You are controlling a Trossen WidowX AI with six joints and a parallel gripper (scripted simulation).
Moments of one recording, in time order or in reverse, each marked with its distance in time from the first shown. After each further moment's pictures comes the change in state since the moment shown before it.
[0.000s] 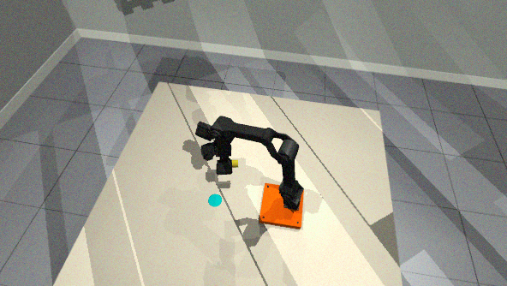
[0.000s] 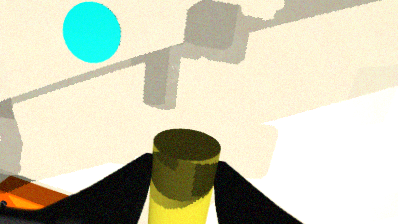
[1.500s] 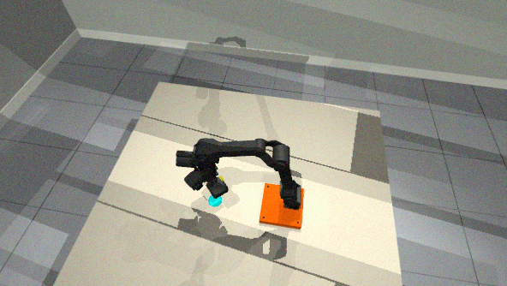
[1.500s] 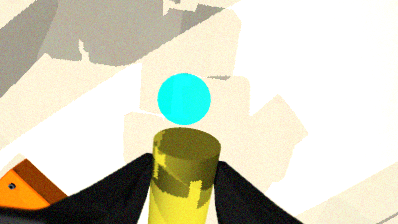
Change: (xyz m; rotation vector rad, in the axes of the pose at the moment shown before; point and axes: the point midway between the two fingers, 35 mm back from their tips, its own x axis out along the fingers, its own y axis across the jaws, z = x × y) arm -0.011 0.104 0.058 -0.540 -0.026 0.008
